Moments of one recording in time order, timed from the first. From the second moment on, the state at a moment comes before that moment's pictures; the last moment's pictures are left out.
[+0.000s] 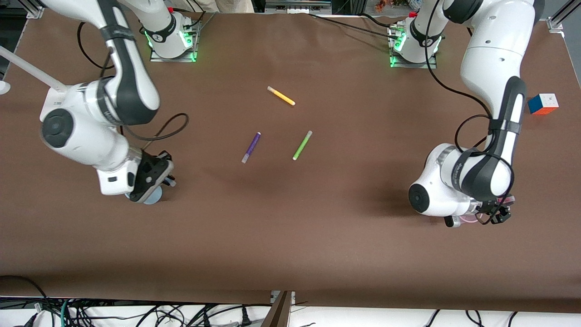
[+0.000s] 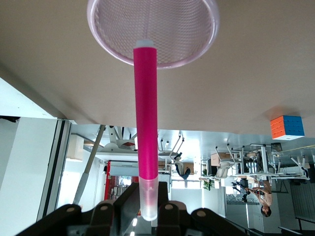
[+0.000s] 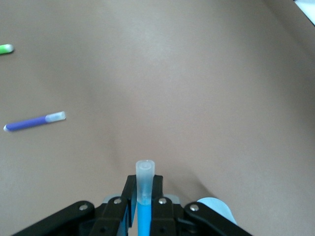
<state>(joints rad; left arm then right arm) -0.07 0.84 -0.18 -1.29 1.20 1.49 0.88 0.32 0.40 -0.18 -1.66 0.31 2.07 -0.93</state>
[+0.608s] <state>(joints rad) -0.07 0.83 -0.19 -1.27 1.16 1.49 0.88 0.11 0.40 -0.18 -1.66 0.63 1.95 -1.55</state>
